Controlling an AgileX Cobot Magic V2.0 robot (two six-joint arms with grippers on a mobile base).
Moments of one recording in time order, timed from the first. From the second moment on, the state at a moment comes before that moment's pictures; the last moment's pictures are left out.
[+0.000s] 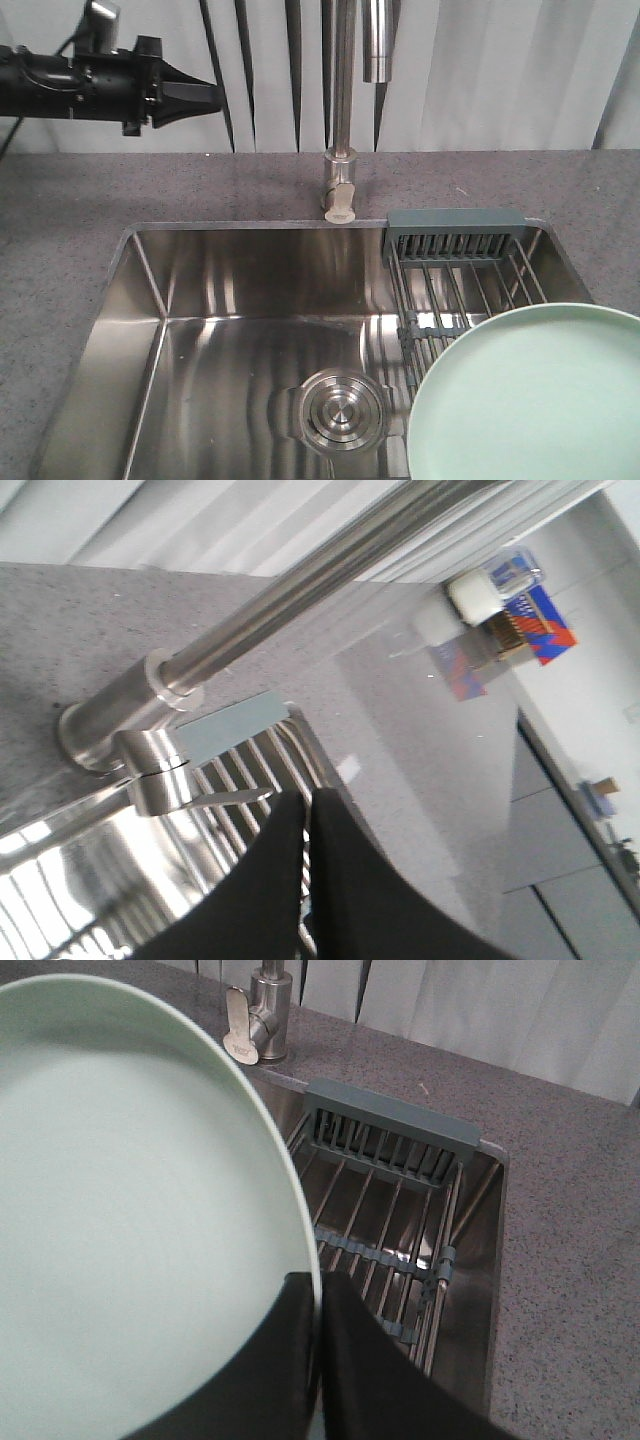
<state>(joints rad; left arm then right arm) 0.04 1.99 -1.82 -1.34 1.19 0.61 0.00 0.25 -0.63 0.31 0.90 -0.44</state>
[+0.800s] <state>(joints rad) 0.09 0.93 -1.28 -0.78 1.12 0.50 0.00 0.25 -0.63 0.31 0.93 -0.41</state>
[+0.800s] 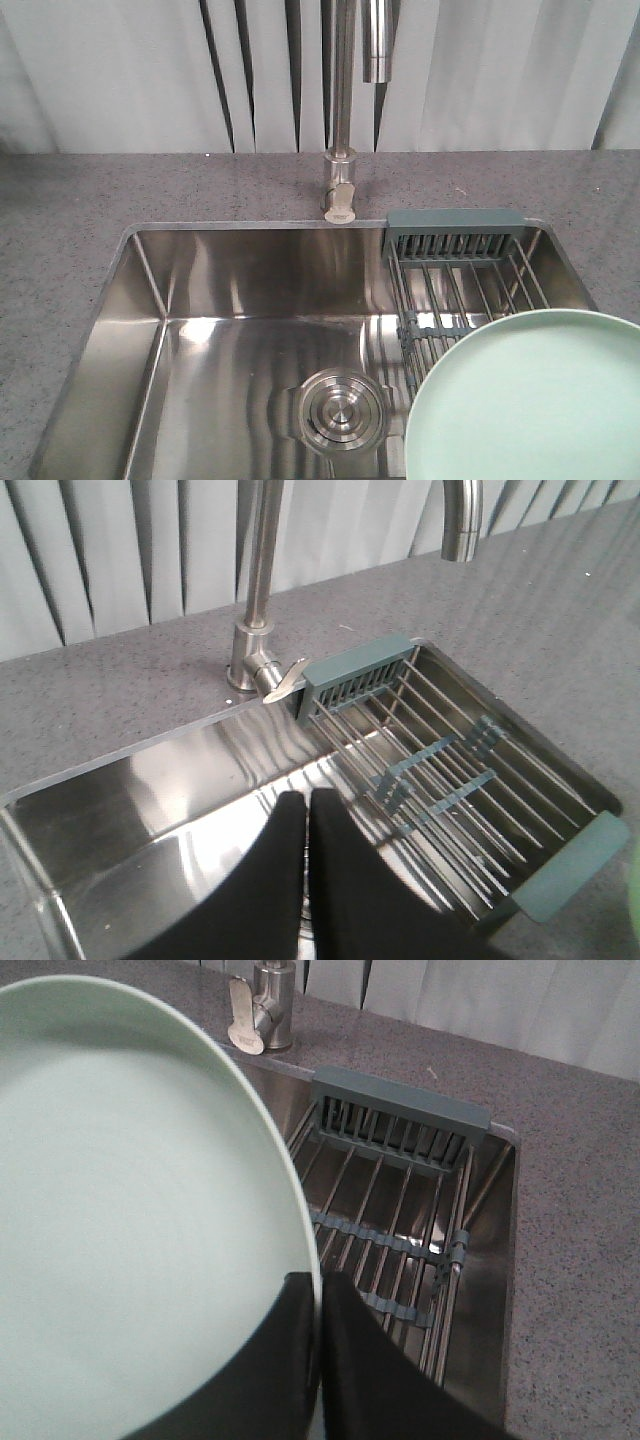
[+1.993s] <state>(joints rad) 0.09 0.26 -0.55 -0.67 0.70 0.50 0.34 1.28 -0.81 0.83 0.61 -0.64</state>
